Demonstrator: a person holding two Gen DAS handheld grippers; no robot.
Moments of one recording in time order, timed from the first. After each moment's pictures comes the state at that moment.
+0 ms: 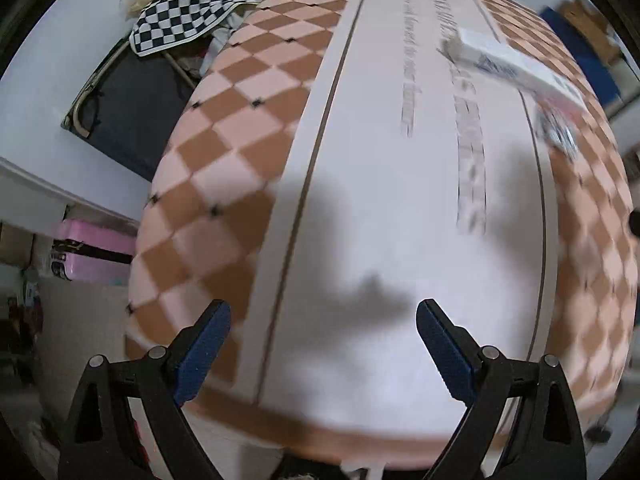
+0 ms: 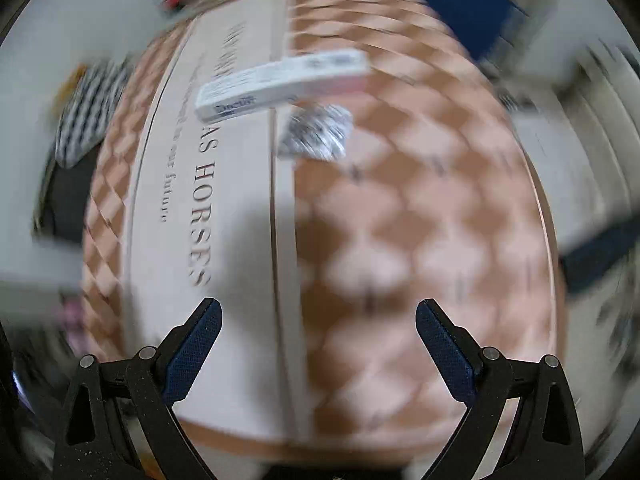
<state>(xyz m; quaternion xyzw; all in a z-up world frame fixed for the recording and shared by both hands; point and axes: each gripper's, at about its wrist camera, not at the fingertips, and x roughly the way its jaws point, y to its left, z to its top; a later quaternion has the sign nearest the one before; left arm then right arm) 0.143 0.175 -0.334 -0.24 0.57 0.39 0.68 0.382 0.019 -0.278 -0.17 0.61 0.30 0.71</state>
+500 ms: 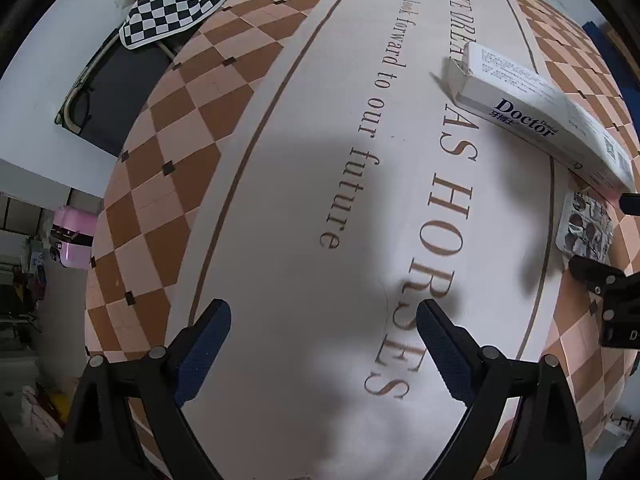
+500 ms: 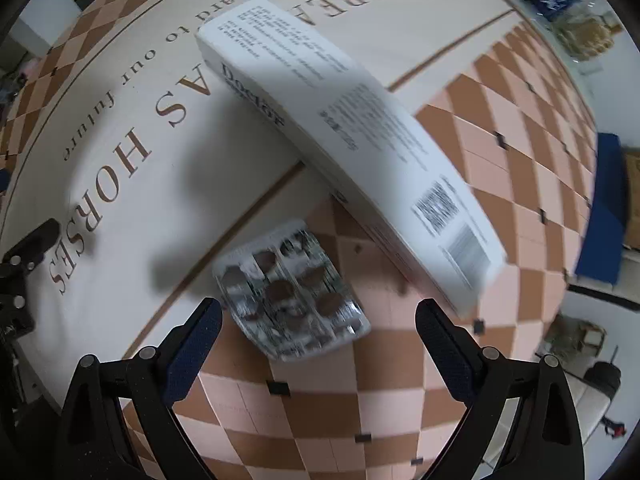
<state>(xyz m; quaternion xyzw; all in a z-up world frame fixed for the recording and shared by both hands) 0.248 0.224 -0.366 -0.27 0.59 0.42 0.64 0.464 0.172 -0.364 -0.51 0.50 0.45 0.54</state>
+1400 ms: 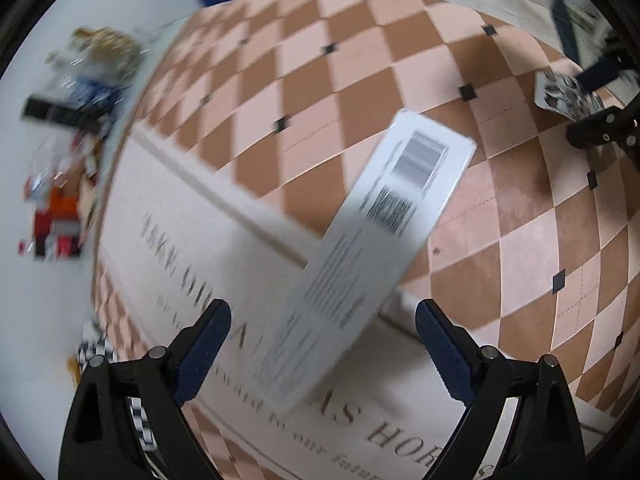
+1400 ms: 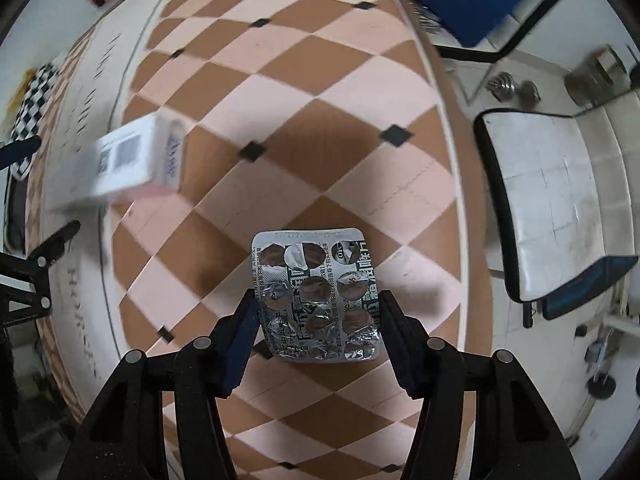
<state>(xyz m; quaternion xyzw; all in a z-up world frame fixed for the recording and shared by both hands) 0.455 0.155 -0.357 0.25 0.65 0.00 0.71 0.632 -0.014 -0.364 -0.16 0.68 0.26 0.66</state>
